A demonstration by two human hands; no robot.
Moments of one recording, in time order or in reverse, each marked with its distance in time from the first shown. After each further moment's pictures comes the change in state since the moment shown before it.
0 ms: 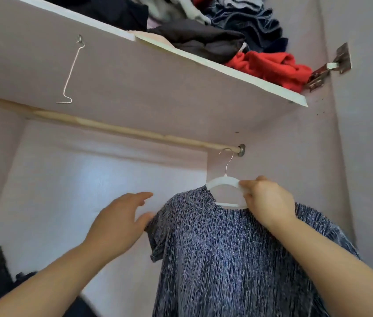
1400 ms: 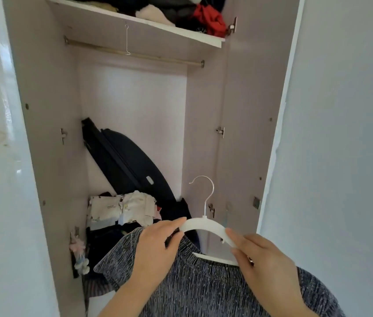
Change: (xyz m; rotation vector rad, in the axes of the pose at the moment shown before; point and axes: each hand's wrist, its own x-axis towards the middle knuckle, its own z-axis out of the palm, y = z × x) left_hand -0.601 0.331 -0.368 -0.387 -0.243 -0.151; right_hand -0.694 -0.039 -0.514 0.333 -0.148 -0.043
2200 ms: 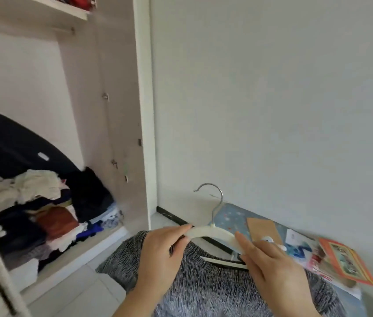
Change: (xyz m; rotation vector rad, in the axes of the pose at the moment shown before) left_hand -0.317 0.258 -0.093 -0.491 -0.297 0.325; right_hand -0.350 -0.156 -0.339 -0.463 0.076 0.304
